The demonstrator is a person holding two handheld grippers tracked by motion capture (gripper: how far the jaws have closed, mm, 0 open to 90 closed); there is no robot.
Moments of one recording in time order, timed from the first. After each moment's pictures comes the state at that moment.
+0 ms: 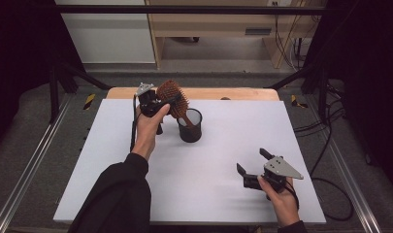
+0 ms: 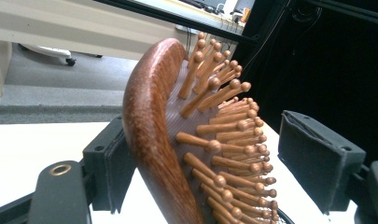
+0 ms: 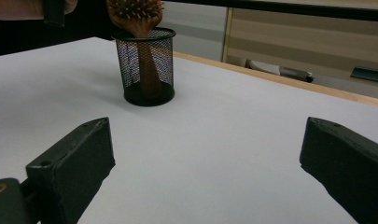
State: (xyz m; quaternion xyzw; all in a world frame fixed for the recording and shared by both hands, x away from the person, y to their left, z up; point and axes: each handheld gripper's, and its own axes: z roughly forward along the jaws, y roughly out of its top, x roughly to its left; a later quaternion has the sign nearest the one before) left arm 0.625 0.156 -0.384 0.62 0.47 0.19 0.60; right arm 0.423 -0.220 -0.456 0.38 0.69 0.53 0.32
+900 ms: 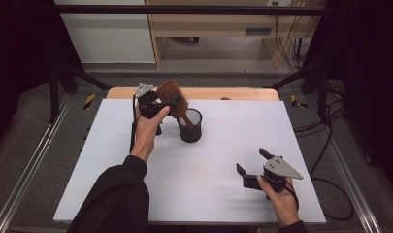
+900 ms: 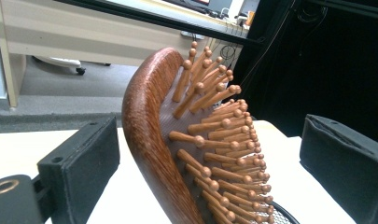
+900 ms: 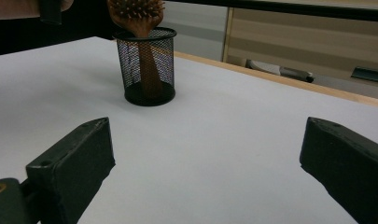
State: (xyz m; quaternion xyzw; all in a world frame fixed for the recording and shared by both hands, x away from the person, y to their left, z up) left arm 0.616 0.155 -0.380 0.62 0.46 0.22 0.60; right arm 0.423 -0.219 -0.456 0.37 0.69 0.53 0.32
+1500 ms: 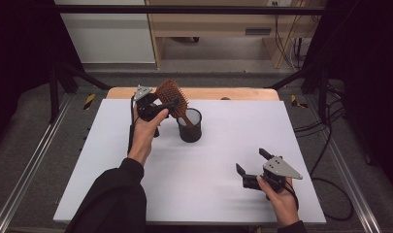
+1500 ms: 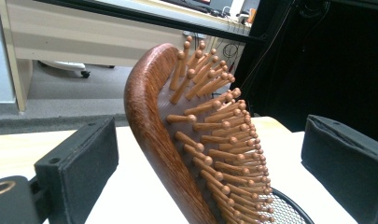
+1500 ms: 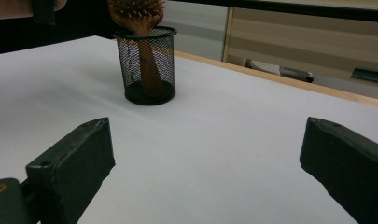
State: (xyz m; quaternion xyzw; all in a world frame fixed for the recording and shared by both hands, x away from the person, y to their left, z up) left arm 0.610 0.161 -0.382 0.63 0.45 0.23 0.59; right arm 0.423 -0.218 -0.456 0.37 0.69 0.53 0.32
